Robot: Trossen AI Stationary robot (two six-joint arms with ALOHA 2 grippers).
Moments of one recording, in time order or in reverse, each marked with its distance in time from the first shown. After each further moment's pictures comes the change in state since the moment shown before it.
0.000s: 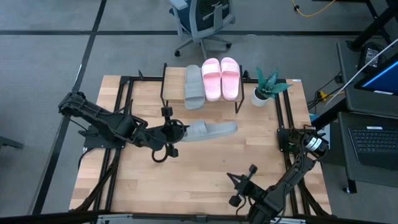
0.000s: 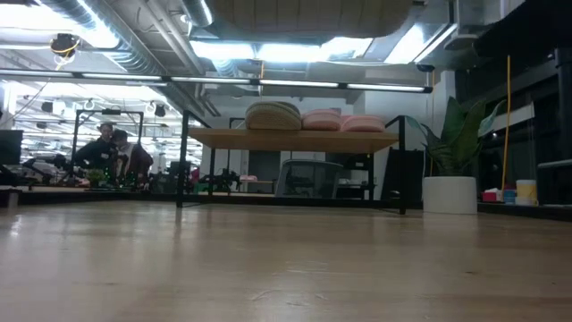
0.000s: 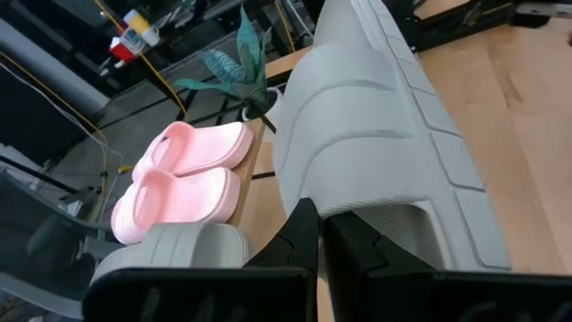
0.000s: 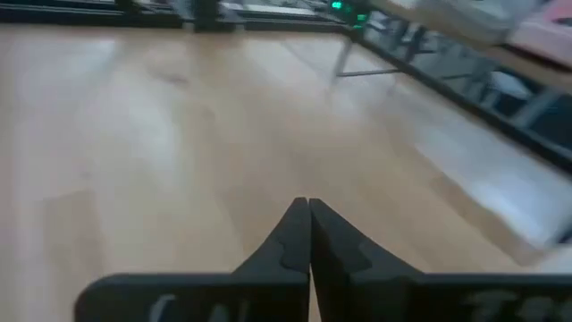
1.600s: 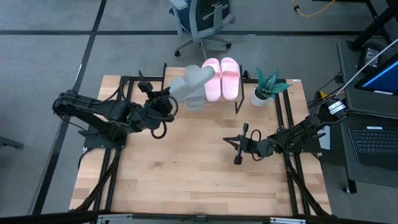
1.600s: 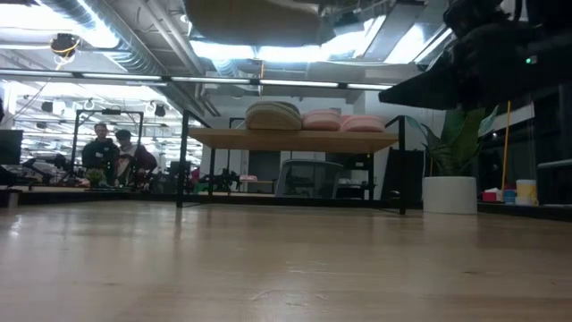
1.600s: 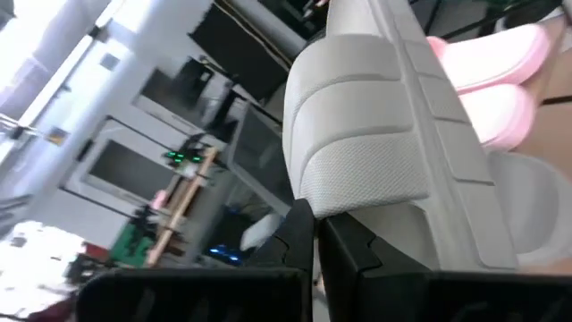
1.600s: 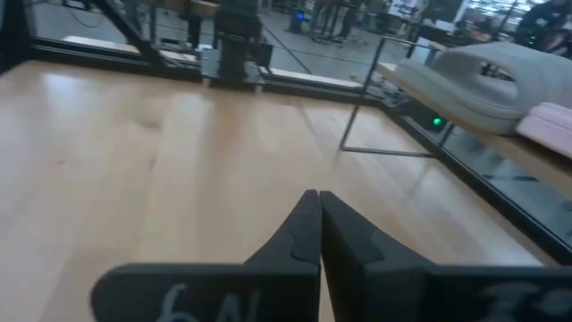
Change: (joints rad) left arm 0.161 -0.103 0.000 -0.105 -0.499 0.197; right arm -0.497 -0.565 -1.024 1.848 -0.481 -1.495
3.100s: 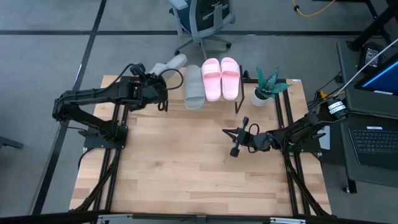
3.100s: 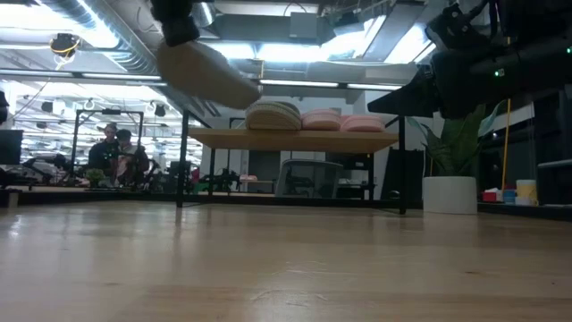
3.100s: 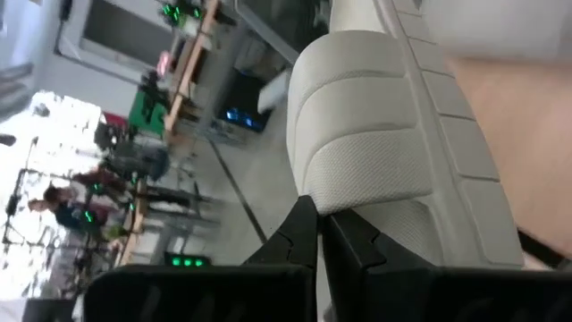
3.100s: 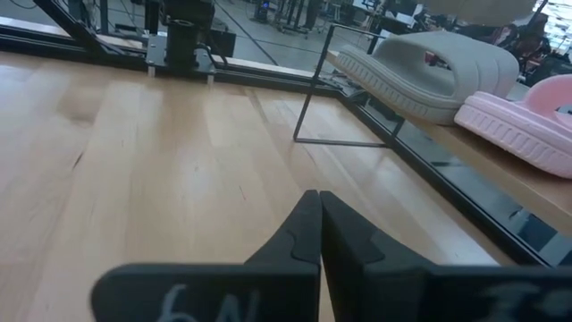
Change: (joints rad) left arm 0.397 0.001 0.000 -0.399 0.159 -0.220; right arm -0.111 0.000 0.000 0.000 0.000 -0.037
